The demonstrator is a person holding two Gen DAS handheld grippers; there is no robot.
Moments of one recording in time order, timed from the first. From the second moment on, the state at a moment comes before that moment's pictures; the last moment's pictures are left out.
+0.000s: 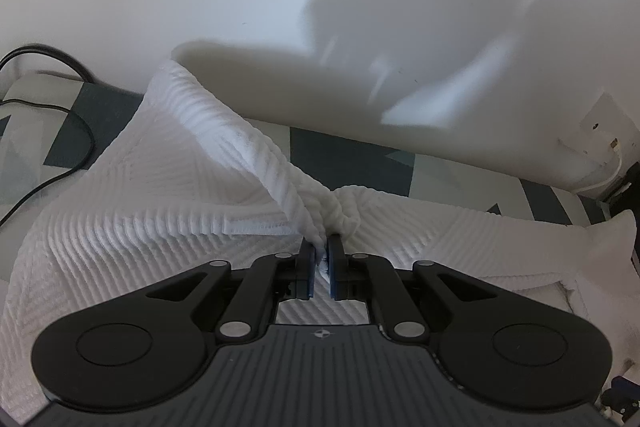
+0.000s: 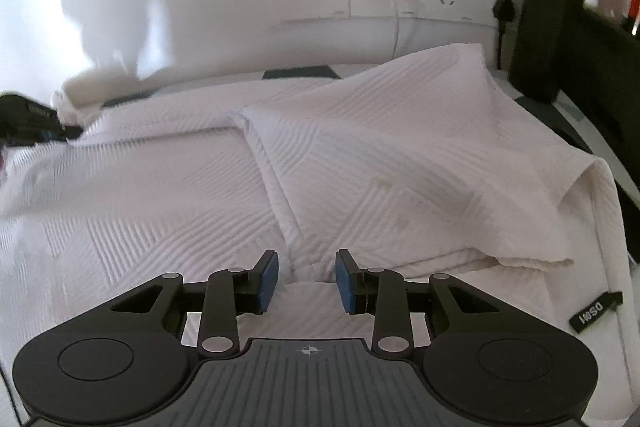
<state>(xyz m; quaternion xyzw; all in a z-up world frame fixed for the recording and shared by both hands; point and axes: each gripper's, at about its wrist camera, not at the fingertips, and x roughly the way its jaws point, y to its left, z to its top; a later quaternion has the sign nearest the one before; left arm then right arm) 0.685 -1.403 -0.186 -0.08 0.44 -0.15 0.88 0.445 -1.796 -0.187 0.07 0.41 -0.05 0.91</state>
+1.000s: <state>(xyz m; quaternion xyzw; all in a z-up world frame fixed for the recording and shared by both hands) 0.685 -1.398 -0.186 -0.08 0.44 -0.16 0.88 0.405 -1.836 -0.147 0.17 0.35 -0.12 0.91</state>
